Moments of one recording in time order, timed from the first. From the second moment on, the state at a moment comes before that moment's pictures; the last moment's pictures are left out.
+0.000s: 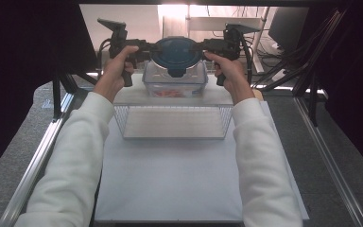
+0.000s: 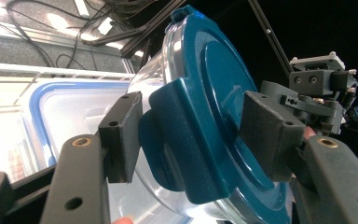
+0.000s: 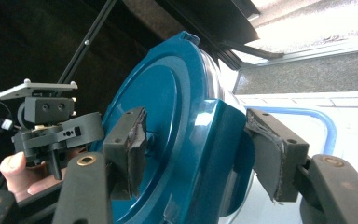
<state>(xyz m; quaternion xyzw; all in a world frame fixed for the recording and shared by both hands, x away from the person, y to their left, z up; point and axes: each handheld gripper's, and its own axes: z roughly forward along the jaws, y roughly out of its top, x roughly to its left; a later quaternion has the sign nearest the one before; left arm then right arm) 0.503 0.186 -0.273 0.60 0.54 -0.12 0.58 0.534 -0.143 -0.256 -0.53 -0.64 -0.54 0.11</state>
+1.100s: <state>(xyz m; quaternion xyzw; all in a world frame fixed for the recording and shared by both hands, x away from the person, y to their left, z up) 0.367 0.208 -0.275 0.68 0.46 0.09 0.56 0.416 -0.202 -0.244 -0.39 -0.72 -0.57 -0.06</state>
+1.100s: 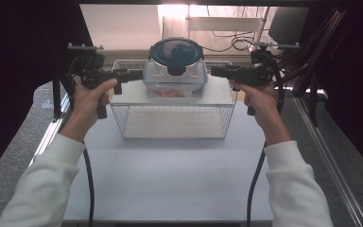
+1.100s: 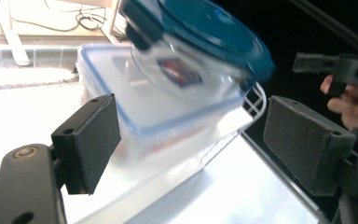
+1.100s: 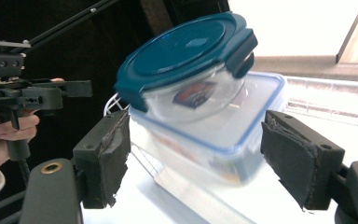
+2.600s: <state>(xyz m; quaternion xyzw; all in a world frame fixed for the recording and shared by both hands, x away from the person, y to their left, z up) 0.231 0.208 -0.474 0.76 0.47 0.12 0.44 0.259 -0.261 -0.450 -0.39 -0.79 -0.46 -0.11</state>
